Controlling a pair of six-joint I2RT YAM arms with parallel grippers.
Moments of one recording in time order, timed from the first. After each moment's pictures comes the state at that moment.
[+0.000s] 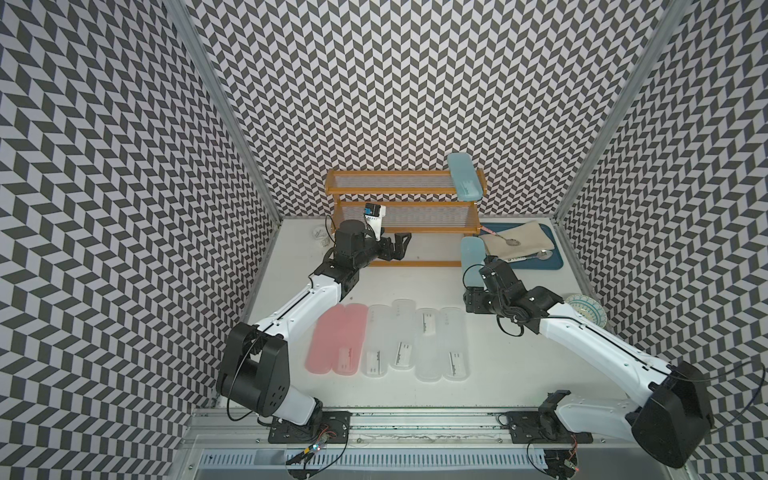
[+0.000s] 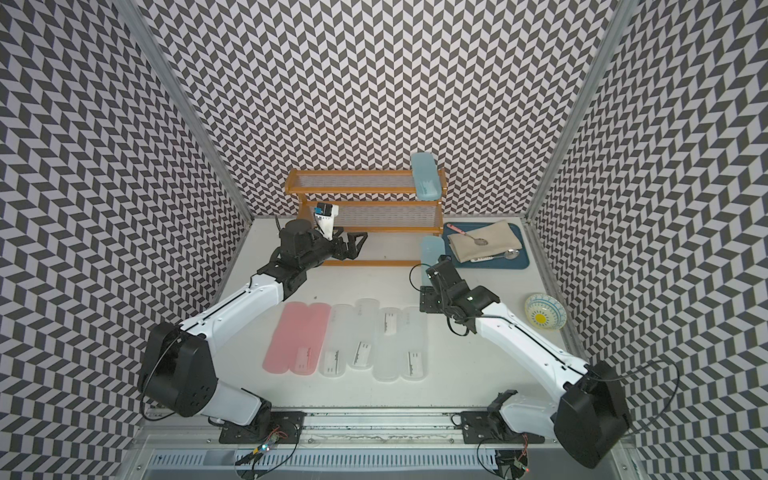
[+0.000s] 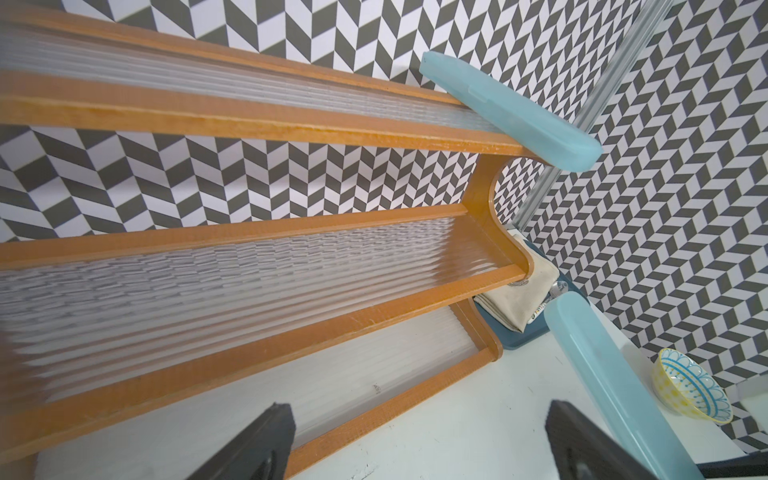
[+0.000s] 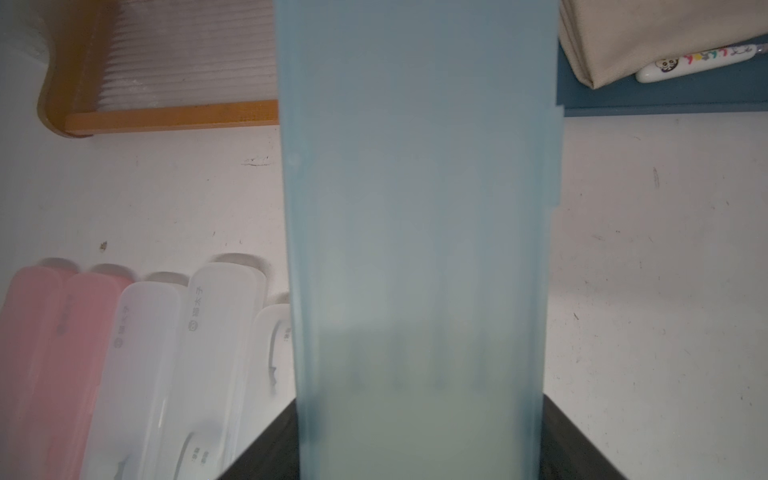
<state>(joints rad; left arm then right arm) -0.38 1.50 1.12 0.13 0.26 -0.22 0.58 1.25 0.95 -0.63 0.17 0.51</state>
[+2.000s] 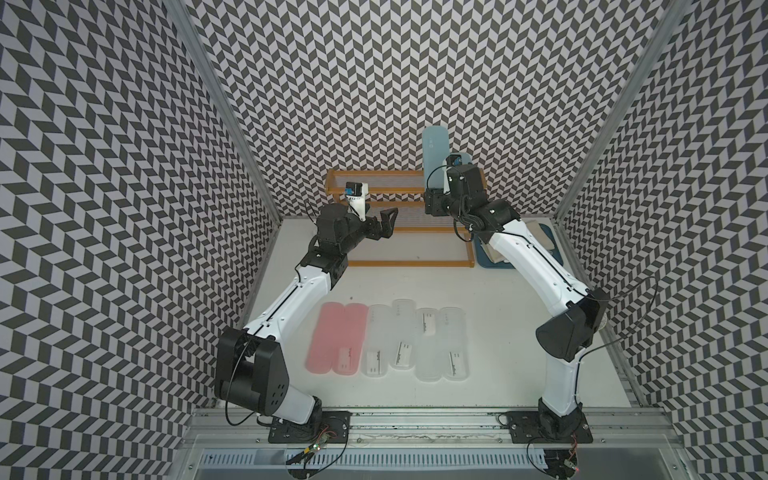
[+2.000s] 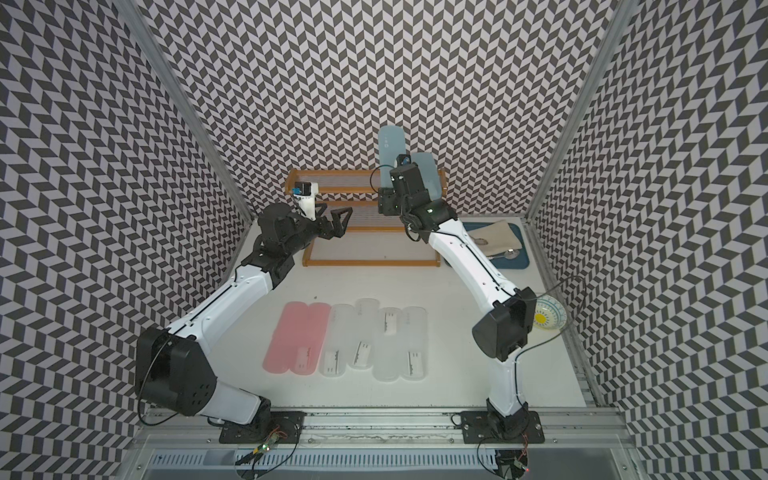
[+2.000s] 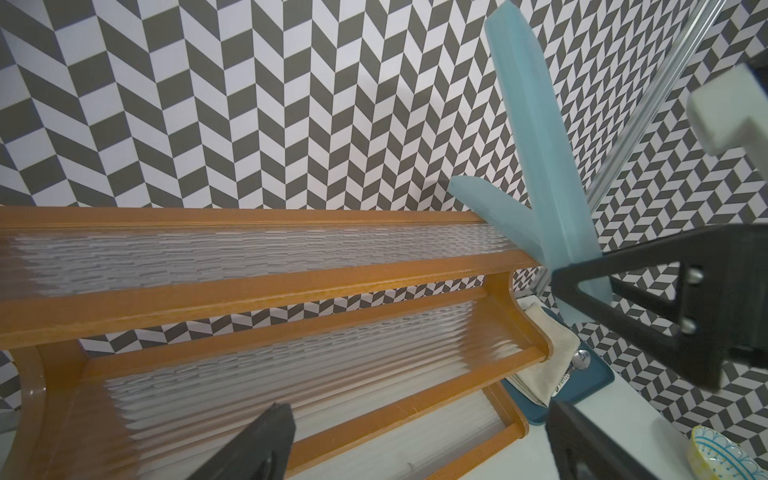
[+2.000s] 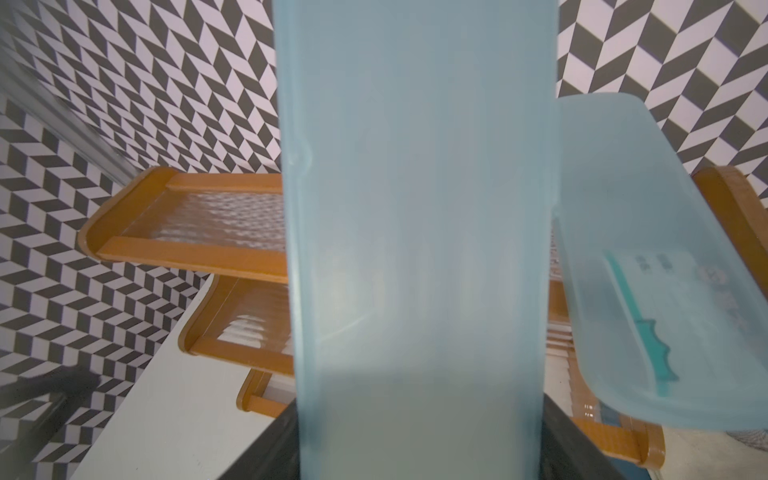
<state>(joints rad) -0.30 1.50 1.24 0.16 0.27 -0.22 0.54 1.98 2.18 -0.65 0.24 0.30</state>
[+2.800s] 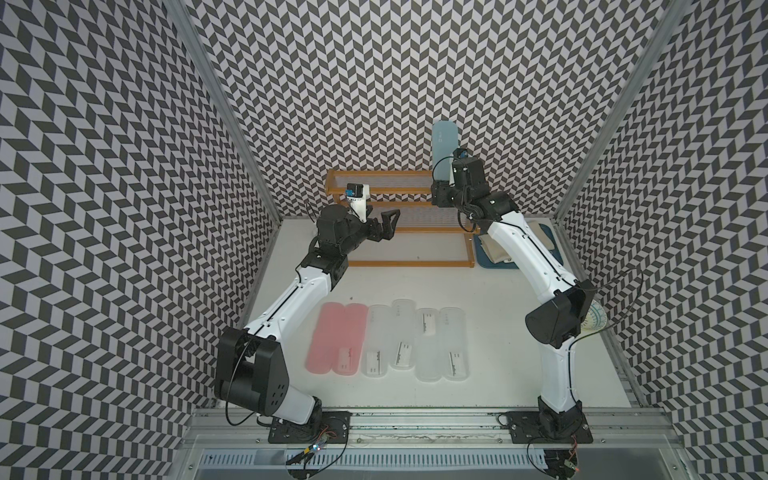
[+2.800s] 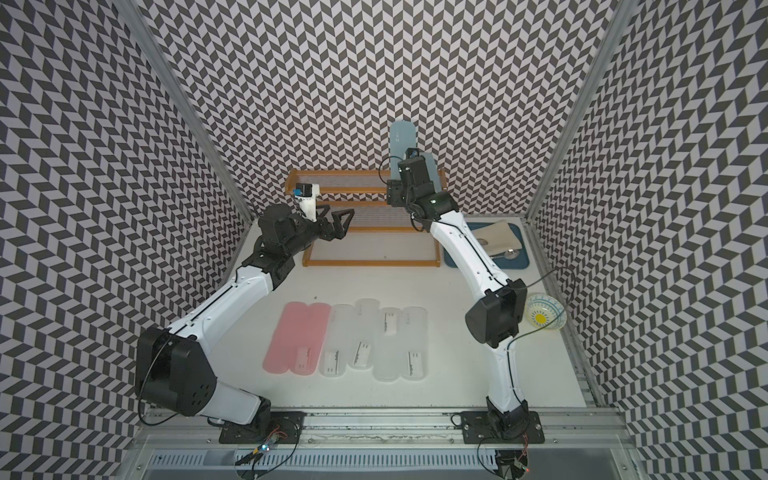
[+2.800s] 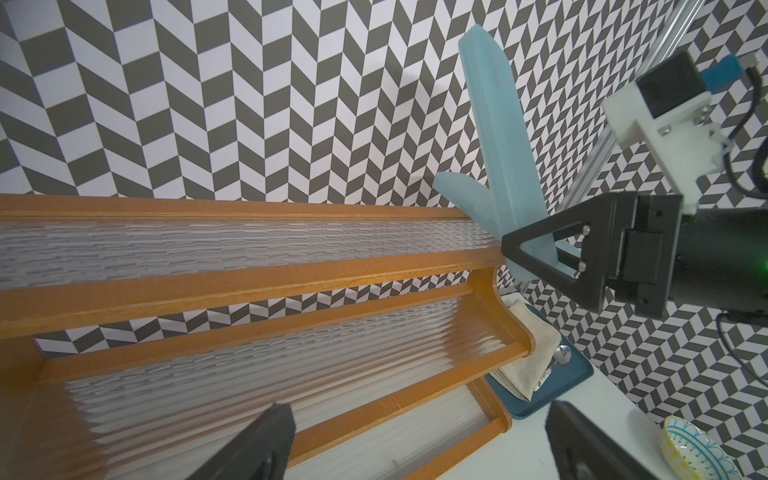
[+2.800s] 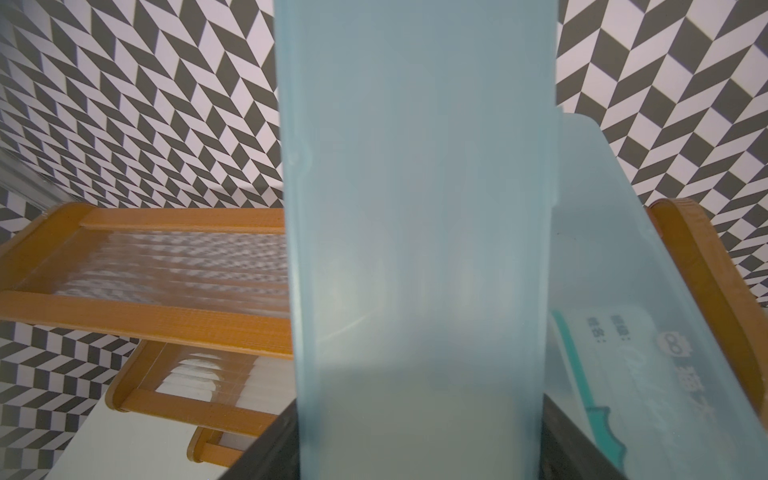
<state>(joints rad) -0.30 1.50 1.22 0.17 0.31 -0.24 0.48 2.08 2.30 -0.68 0.24 0.29</state>
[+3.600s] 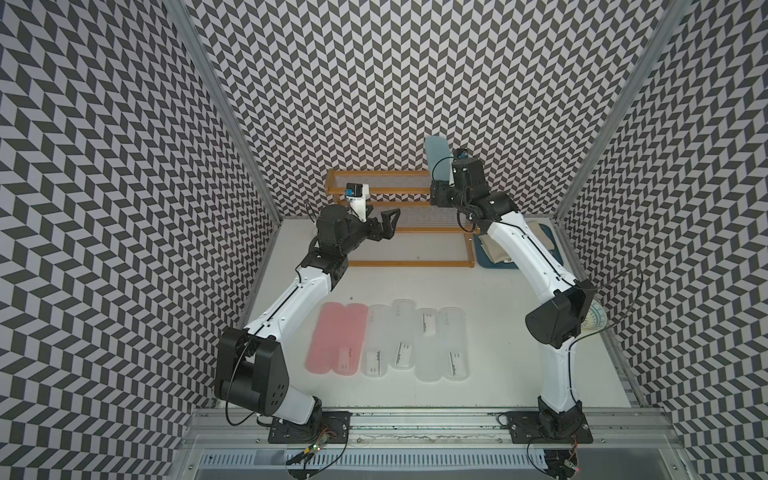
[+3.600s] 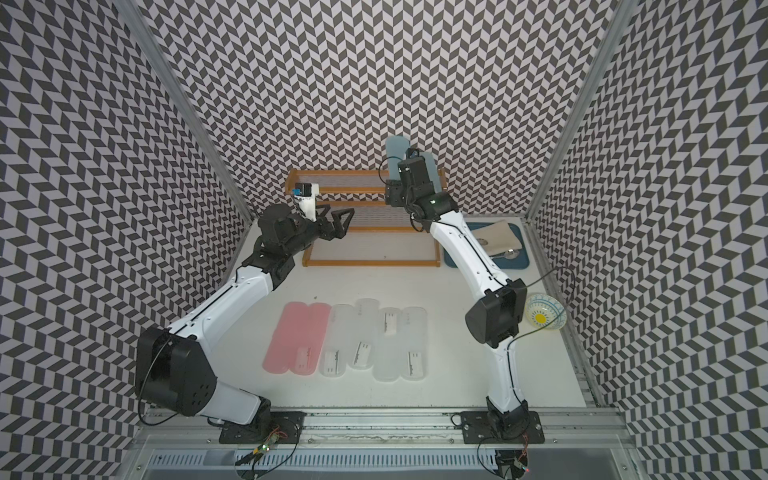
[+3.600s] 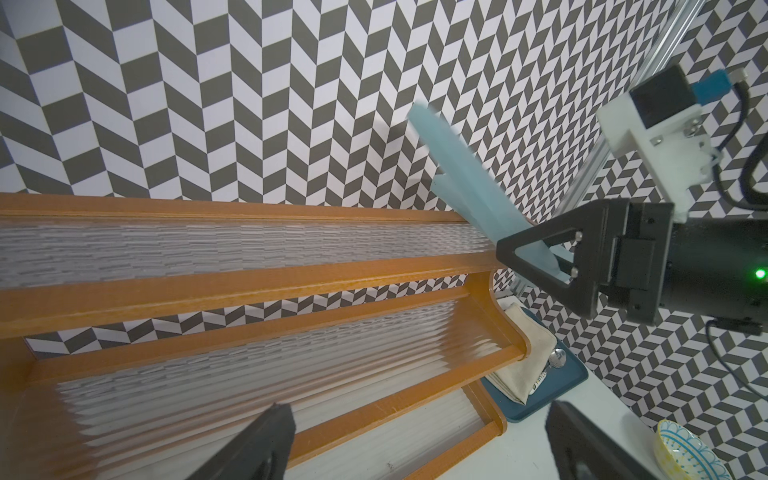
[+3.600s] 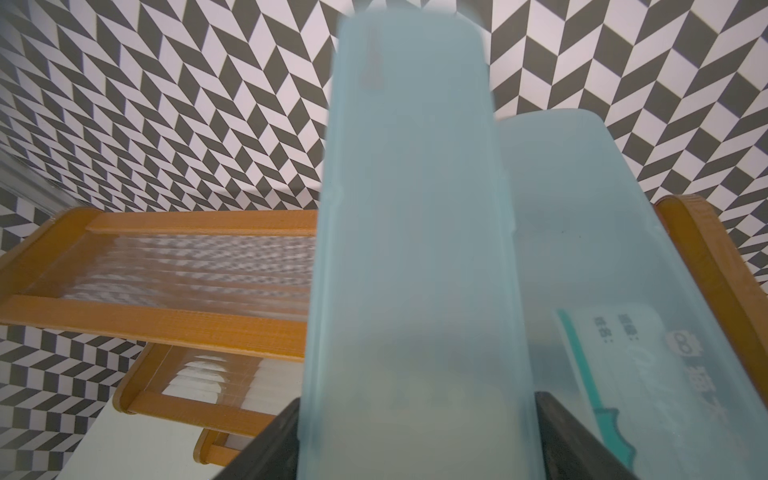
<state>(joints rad) -0.30 1.50 1.22 0.18 0.31 -0.26 0.48 2.08 2.29 -0.67 0.22 0.32</state>
